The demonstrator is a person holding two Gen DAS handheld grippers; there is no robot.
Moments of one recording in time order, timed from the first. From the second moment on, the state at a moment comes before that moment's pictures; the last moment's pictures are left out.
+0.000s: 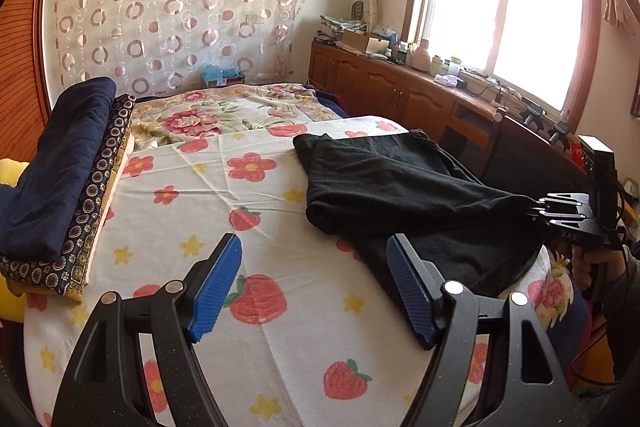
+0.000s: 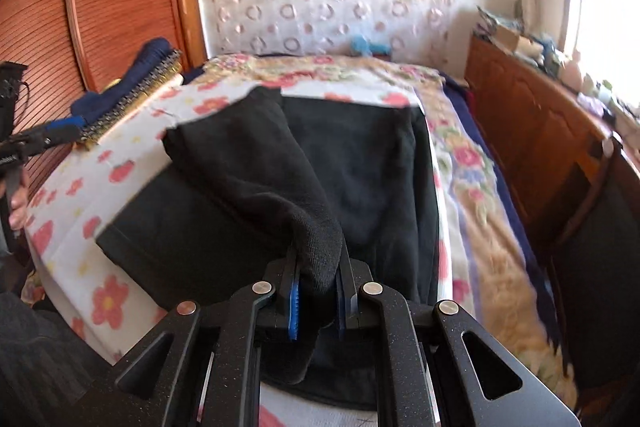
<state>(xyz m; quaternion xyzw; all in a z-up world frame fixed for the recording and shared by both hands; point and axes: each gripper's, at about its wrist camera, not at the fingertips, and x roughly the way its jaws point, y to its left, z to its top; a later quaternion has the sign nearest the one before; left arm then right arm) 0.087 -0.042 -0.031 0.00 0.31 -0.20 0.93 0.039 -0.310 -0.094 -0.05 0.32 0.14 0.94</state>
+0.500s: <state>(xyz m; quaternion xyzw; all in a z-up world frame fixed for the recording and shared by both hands) 0.086 -0.049 -0.030 0.01 0.31 -0.20 0.93 0.008 -0.295 -0.056 -0.08 0.27 0.14 0.95</state>
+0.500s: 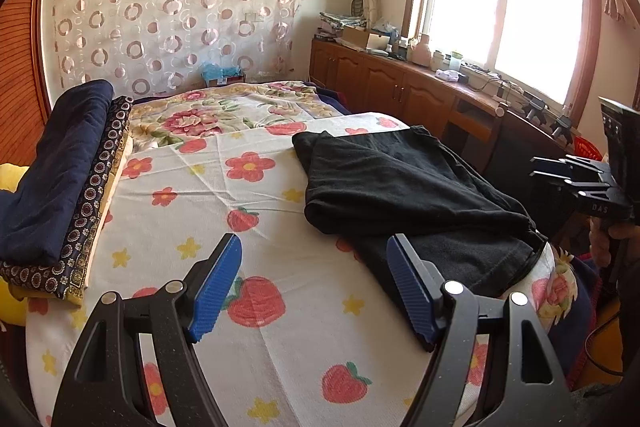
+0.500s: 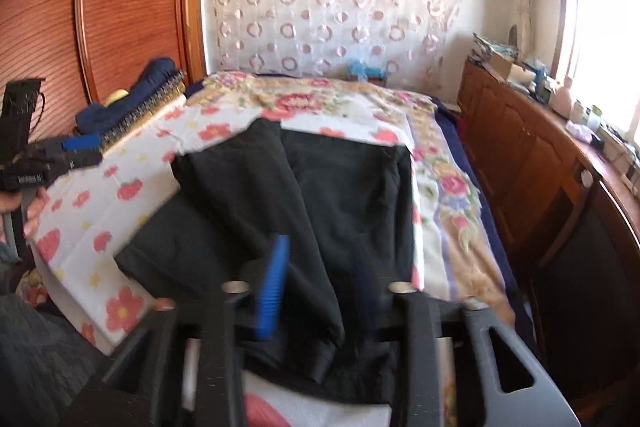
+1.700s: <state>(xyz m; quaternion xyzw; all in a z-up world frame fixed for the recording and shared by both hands) 0.123 -0.040 -0.043 0.00 0.33 -0.21 0.92 0.179 -0.145 -0.099 -0.14 0.35 0.33 0.87</state>
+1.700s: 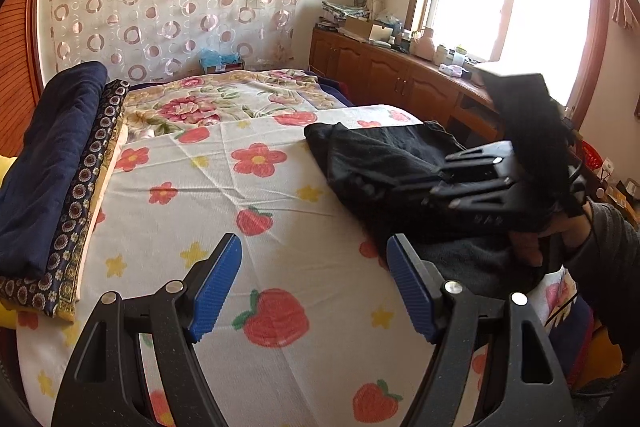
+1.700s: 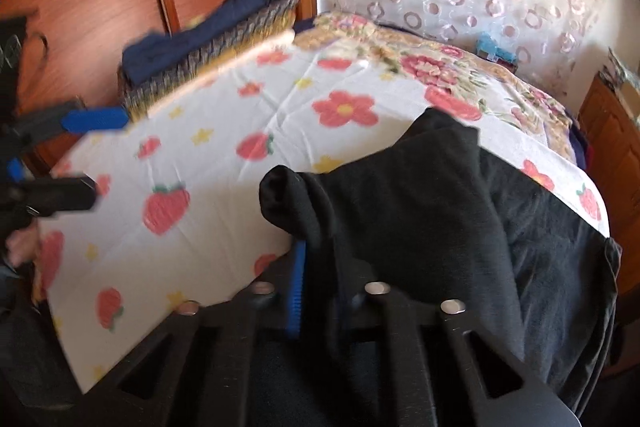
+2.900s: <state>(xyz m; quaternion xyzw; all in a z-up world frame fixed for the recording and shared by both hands) 0.197 -0.099 -0.078 0.03 0.39 -0.24 0.89 0.286 -0.331 -0.082 -0.07 0.36 0.08 0.92</state>
